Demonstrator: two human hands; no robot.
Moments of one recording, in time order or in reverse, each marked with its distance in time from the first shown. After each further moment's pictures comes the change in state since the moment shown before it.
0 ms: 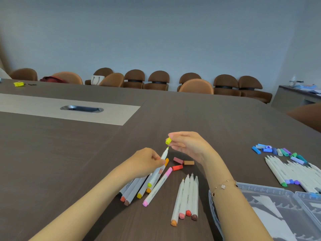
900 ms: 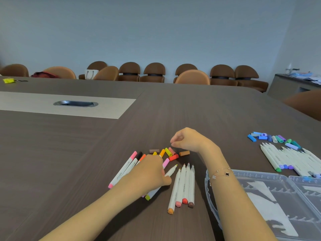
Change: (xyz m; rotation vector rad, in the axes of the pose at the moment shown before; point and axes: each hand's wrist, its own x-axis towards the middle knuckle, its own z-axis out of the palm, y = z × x) left_hand -0.008 0.006 0.047 0.397 0.004 0.046; right_hand -0.001 0.010 -0.014 -0.955 -0.038 -0.059
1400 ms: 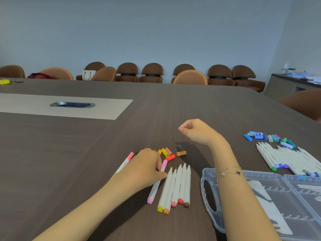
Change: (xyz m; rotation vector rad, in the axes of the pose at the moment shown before) left_hand -0.012 0.006 -0.018 0.015 0.063 0.027; right_hand -0.009 0.013 -0.030 0.142 0.175 0.019
